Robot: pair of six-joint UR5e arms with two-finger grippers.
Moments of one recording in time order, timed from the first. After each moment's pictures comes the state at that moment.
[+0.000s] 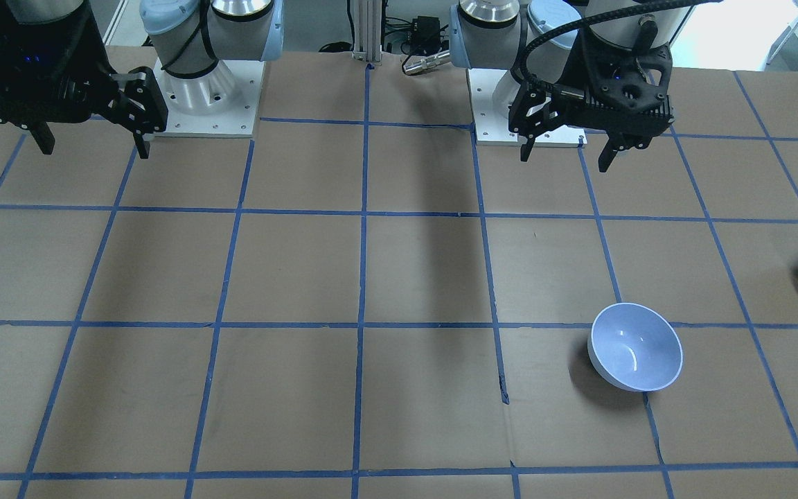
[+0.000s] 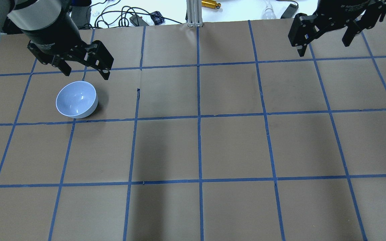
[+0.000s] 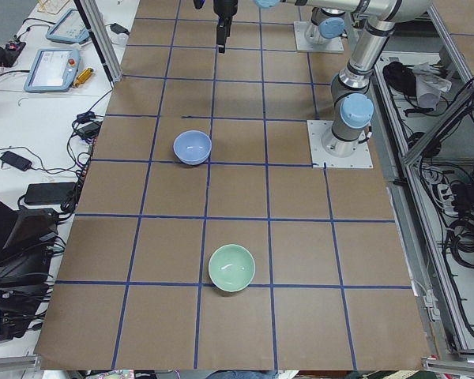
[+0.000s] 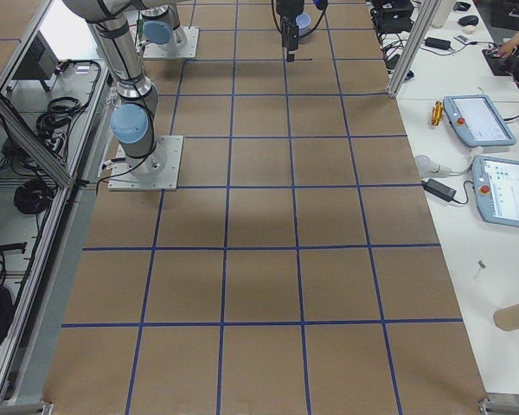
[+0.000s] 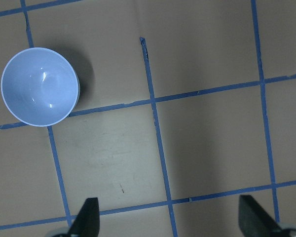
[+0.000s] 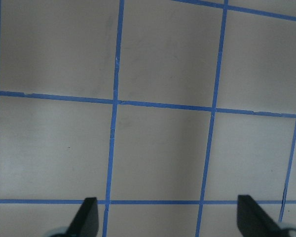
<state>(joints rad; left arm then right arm) -1.58 -1.55 -1.50 -1.62 1.59 0.18 1.59 -1.53 1.37 -1.45 -1.73 -0.09</state>
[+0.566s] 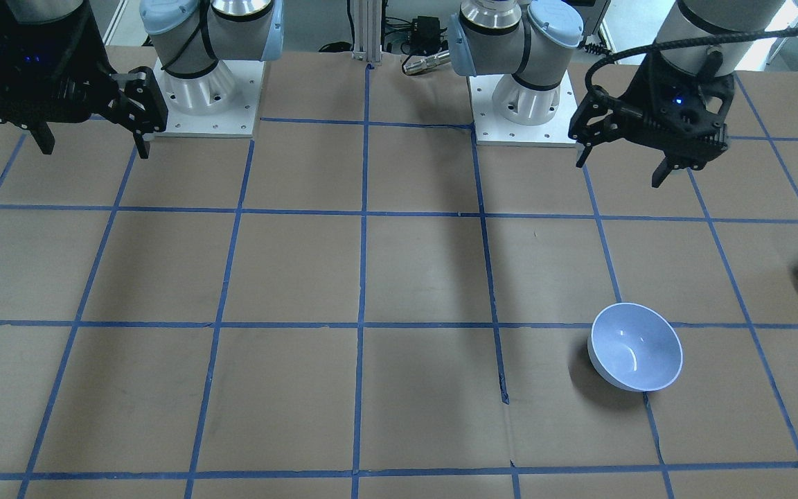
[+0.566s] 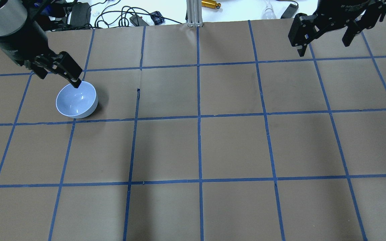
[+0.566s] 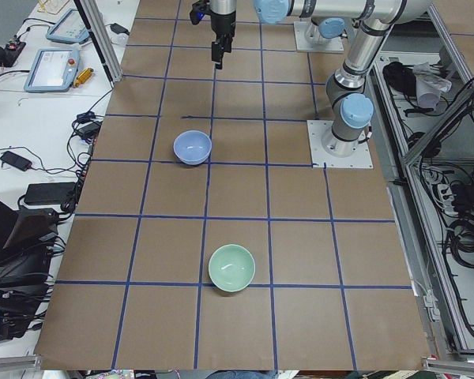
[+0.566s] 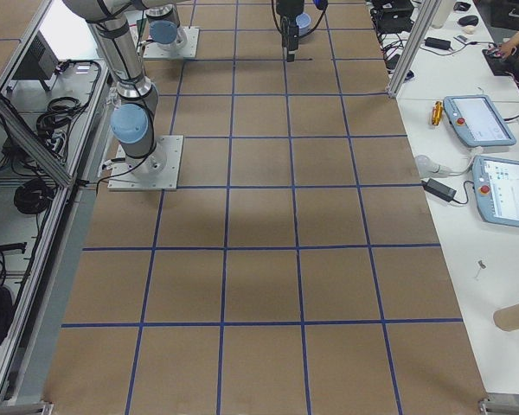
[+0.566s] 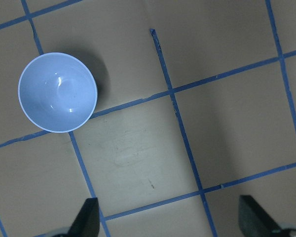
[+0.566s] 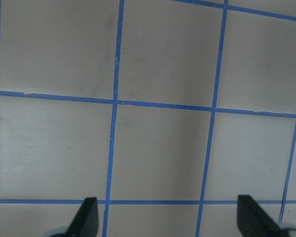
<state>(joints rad) -1.40 -1.53 -1.56 -1.63 1.59 0.52 1.59 -1.53 1.37 -1.45 -1.73 -0.09</state>
